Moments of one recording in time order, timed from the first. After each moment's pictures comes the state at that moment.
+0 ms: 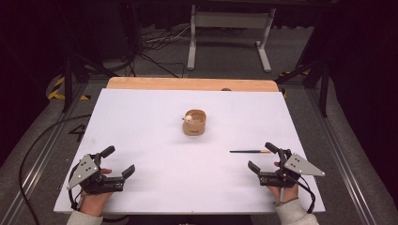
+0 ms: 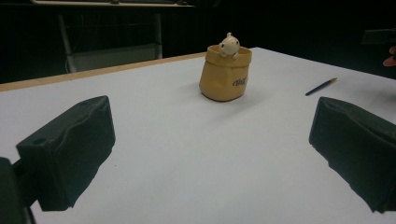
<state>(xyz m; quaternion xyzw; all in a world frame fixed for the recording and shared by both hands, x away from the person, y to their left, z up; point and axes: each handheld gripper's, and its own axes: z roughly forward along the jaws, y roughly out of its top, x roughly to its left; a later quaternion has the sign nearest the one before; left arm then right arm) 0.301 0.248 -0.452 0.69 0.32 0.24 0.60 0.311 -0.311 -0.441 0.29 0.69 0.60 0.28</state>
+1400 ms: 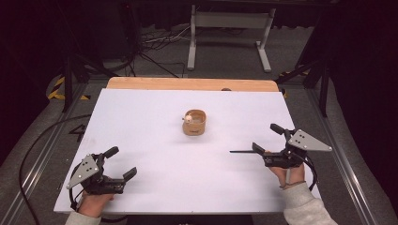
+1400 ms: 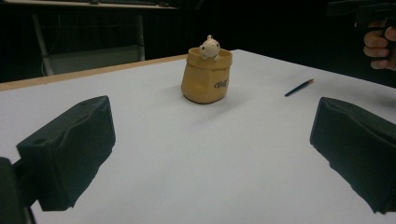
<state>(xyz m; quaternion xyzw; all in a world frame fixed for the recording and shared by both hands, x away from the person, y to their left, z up) 0.301 0.247 -0.451 0.69 0.30 0.22 0.62 0.346 -0.313 -0.382 0.29 0.71 0.57 0.28</state>
